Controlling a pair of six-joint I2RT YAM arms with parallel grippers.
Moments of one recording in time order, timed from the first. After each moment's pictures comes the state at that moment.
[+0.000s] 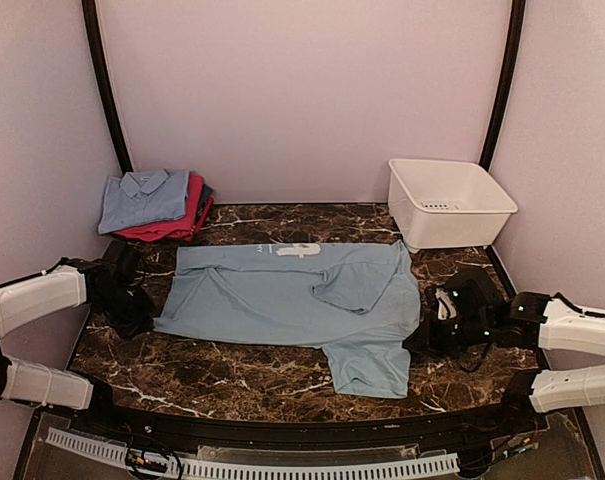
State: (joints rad) left arm -0.19 1.18 0.63 -0.71 -0.01 -1.03; right arm 0.79 0.92 0.47 -0.42 -0.17 0.95
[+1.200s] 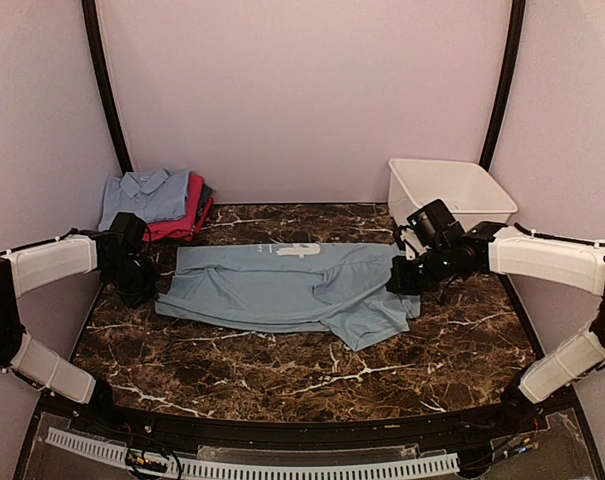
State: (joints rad) left arm -0.15 1.36 0.85 -0.68 -0.02 -0.94; right arm 0.63 1.40 0.97 -0.54 -0.10 0.52
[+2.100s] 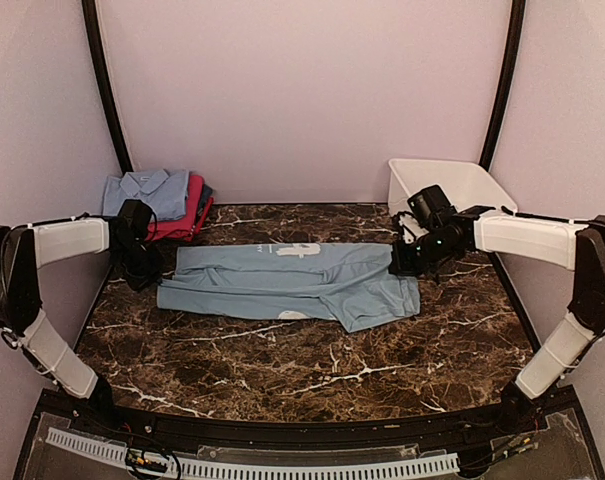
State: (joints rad) left arm -0.11 1.55 1.02 -0.64 -0.03 -0.86; right arm 0.51 1.58 1.12 -0.53 -0.13 0.37
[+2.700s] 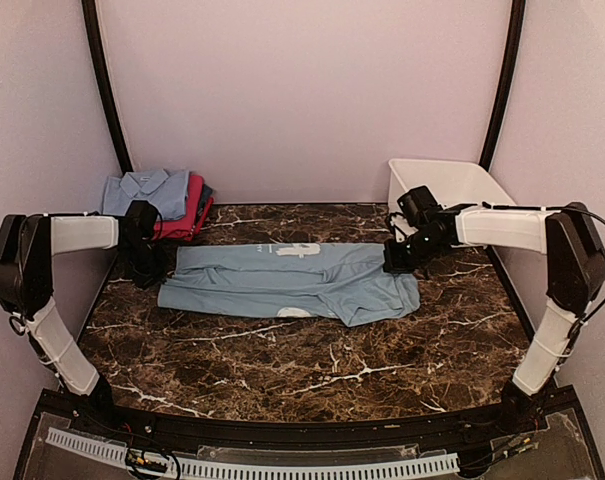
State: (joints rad) left arm -0.10 1.68 1.07 -0.59 -0.04 -0.83; right arm 0.48 1.74 1.21 -0.50 -0.13 0.33
